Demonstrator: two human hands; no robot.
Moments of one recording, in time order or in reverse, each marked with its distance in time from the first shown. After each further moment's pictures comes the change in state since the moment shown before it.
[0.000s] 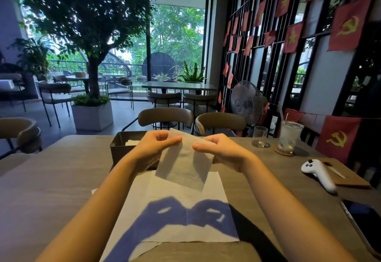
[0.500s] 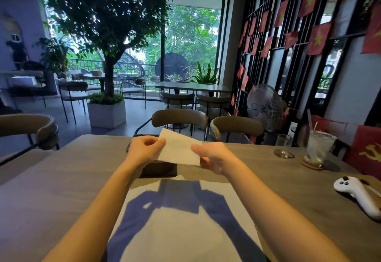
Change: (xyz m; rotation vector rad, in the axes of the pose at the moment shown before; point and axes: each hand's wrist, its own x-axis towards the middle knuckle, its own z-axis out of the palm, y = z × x) left_hand 0.014 -0.029 -0.056 0.083 0.440 -0.069; right_hand 0.077 -0.008 0.055 0.339 0.218 0.333
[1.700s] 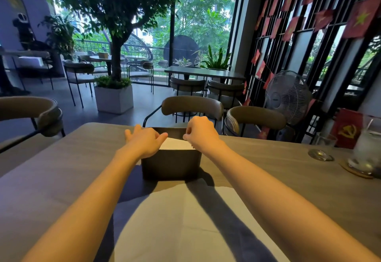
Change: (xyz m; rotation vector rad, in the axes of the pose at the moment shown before) left_hand 0.116 -0.059 -0.034 1.114 -0.128 -0.004; right_hand 0.135 -0.008 0.088 -1.075 0.207 -0.589
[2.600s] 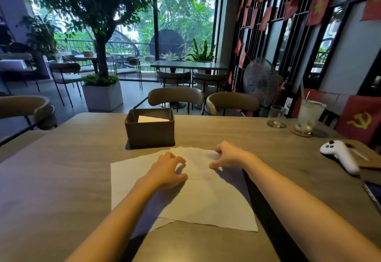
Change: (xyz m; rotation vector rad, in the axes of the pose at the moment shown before) left_hand -0.164 0.080 0.079 -0.110 -0.220 0.306; right_hand -0.174 0.125 -0.051 -0.053 -0.500 0.244
